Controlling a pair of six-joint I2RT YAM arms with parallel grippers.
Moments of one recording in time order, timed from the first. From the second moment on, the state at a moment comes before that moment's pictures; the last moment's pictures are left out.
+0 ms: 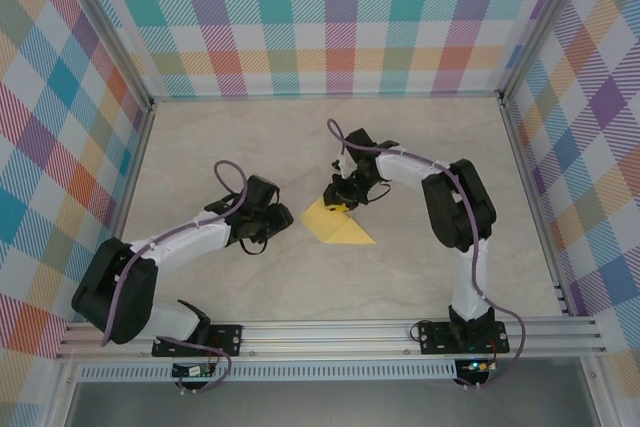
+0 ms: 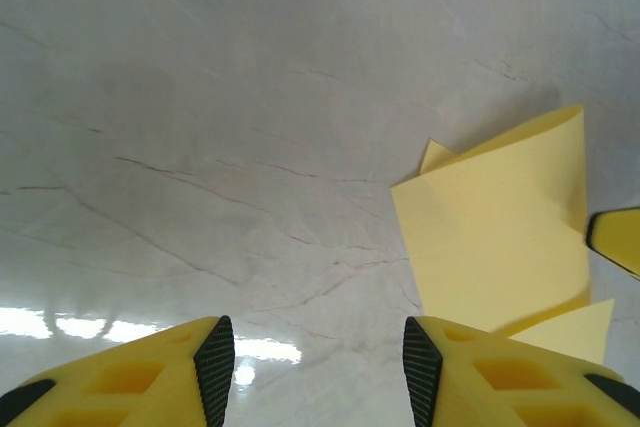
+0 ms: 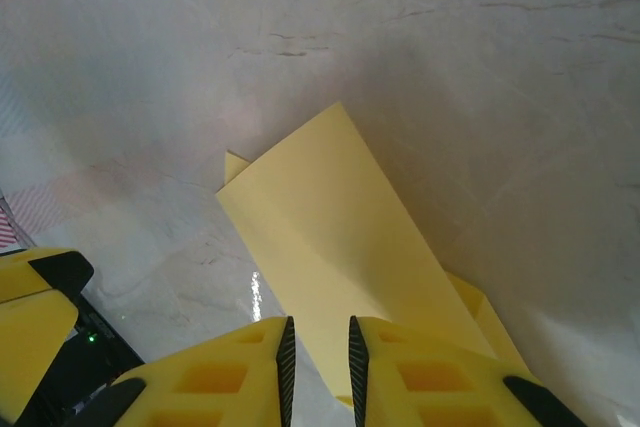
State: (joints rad) left arm -0.55 1.39 0.75 -0.38 0.05 -1.03; right arm 0.53 2.08 1.46 -0.69 -0.64 0.48
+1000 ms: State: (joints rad) left arm -0.55 1.57 0.82 -0.28 0.22 -1.02; right arm 0.50 1.76 1.11 -0.39 -0.49 0.86
